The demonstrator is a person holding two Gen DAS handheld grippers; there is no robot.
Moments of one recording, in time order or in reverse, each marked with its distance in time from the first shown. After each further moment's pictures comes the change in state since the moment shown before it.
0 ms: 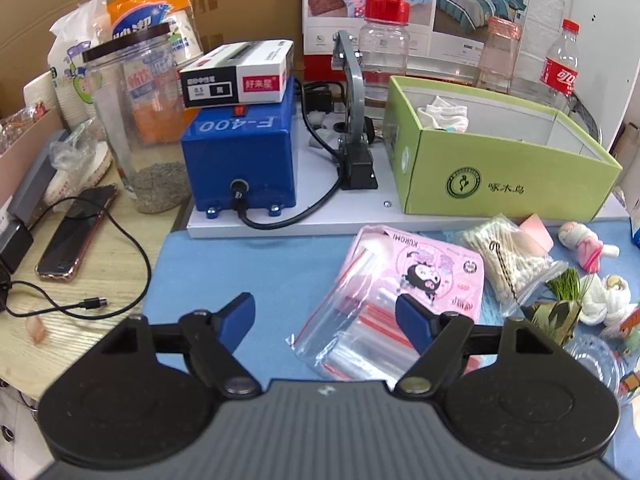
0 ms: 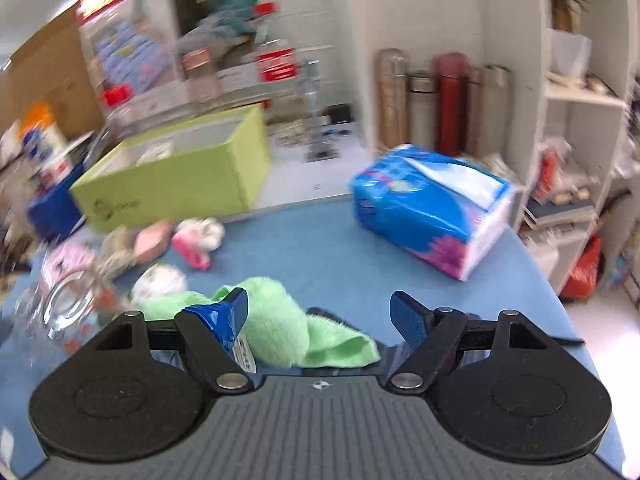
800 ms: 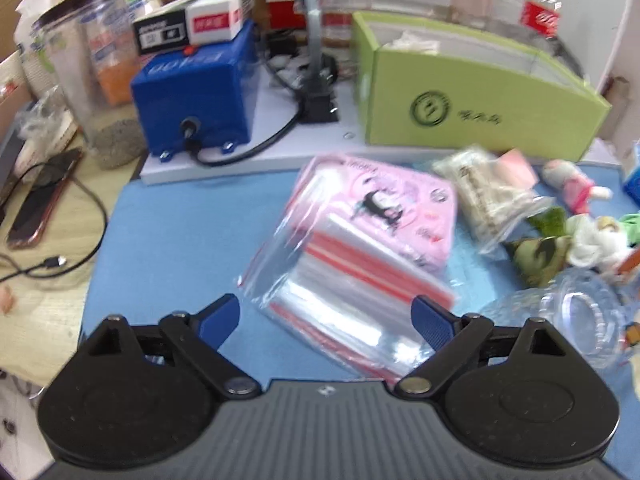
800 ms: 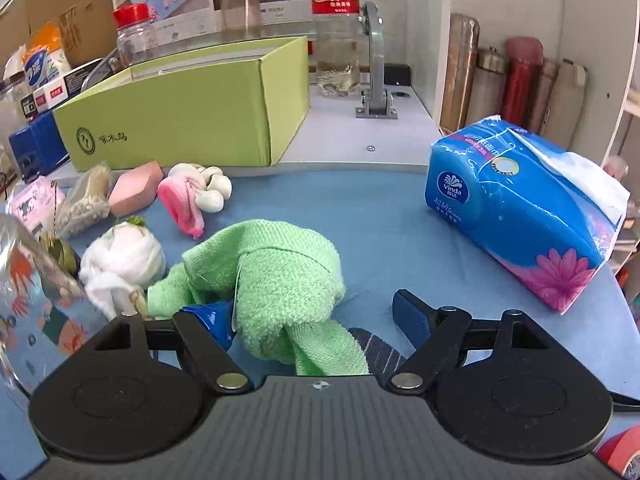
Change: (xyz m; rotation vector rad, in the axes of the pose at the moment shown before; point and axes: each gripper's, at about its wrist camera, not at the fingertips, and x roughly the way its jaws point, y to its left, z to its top) left arm 0.023 -0.027 -0.024 0.005 0.134 -0.011; right arm 0.090 0.023 -0.011 -0.117 0.049 0.009
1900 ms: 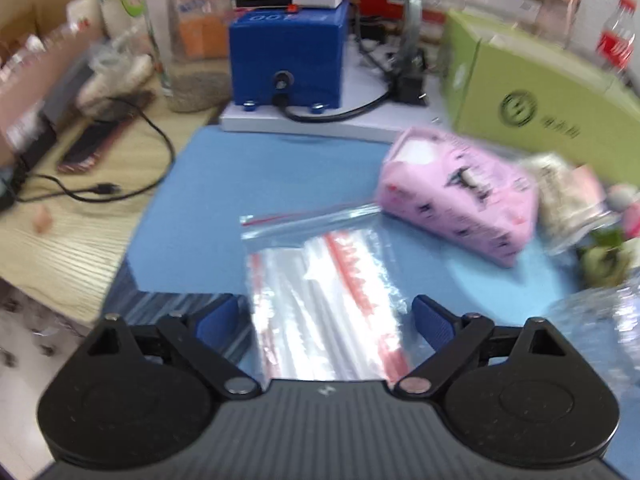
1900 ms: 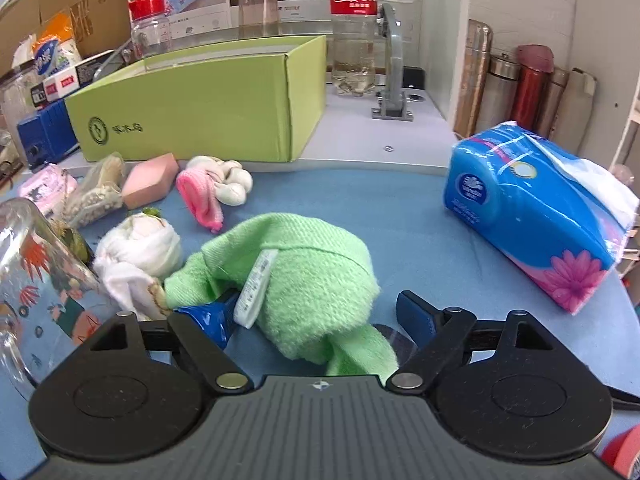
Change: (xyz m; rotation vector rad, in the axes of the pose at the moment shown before) left arm 0.001 0.026 -0.032 -0.130 -0.033 0.135; right arm 0.005 0.006 0.004 -0.023 0.011 0.036
